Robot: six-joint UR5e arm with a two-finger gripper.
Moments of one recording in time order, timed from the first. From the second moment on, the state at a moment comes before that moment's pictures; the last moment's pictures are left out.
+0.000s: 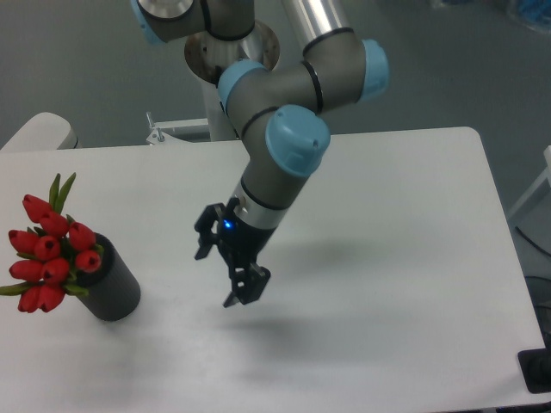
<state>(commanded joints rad) 2.37 -1.86 -1.65 -1.07 0.99 1.38</state>
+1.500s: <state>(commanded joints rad) 2.22 -1.87 -1.70 -1.07 0.77 1.18</state>
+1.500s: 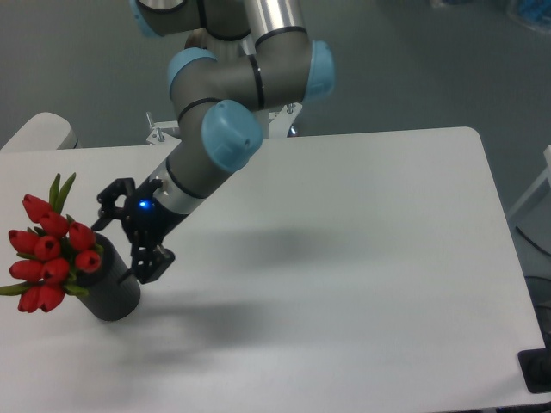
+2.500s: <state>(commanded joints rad) 2.20 -1.91 -1.70 -1.04 0.62 1.15</state>
